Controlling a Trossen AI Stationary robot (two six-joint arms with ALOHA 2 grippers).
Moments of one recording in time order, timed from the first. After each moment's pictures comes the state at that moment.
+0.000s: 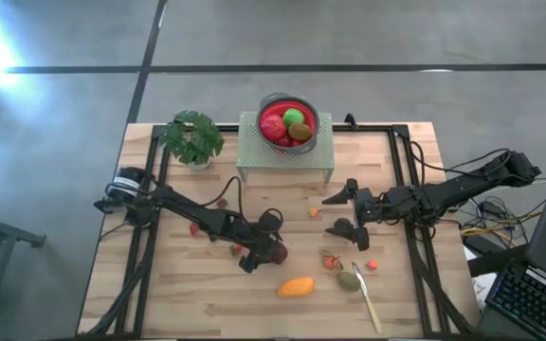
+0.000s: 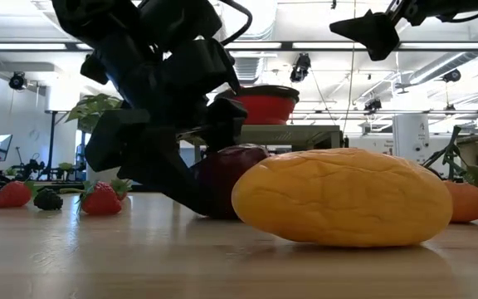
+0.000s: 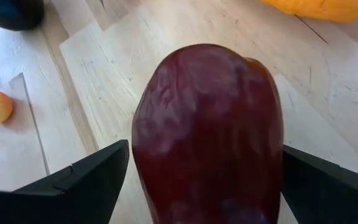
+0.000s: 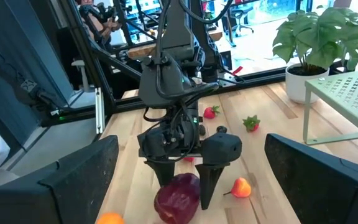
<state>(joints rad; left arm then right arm) -0.23 1.82 0.95 0.09 -0.01 0.40 0.28 0.92 0.49 0.30 0.21 0.29</state>
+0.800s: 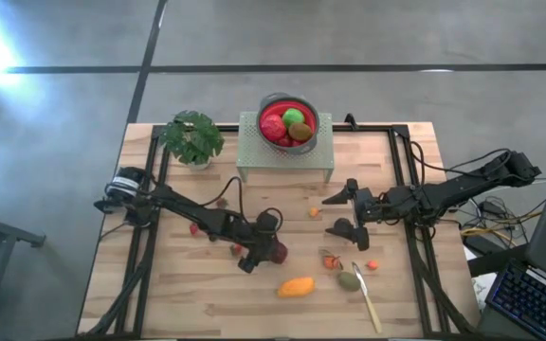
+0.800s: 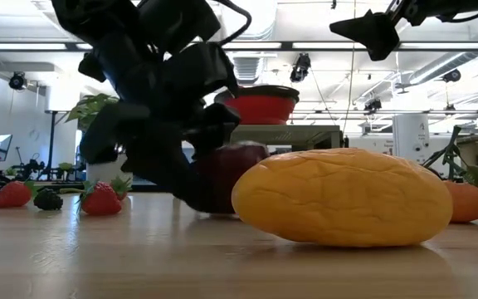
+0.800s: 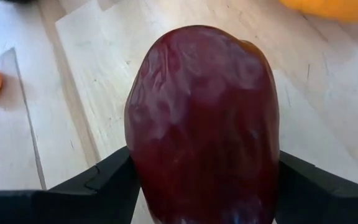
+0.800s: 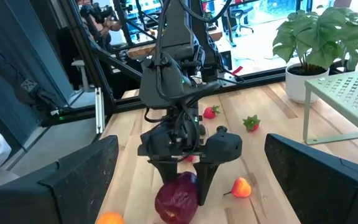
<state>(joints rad) -0.23 1.80 0.95 0.05 0.00 0.30 0.28 0.92 0.49 0.29 0.21 0.29</state>
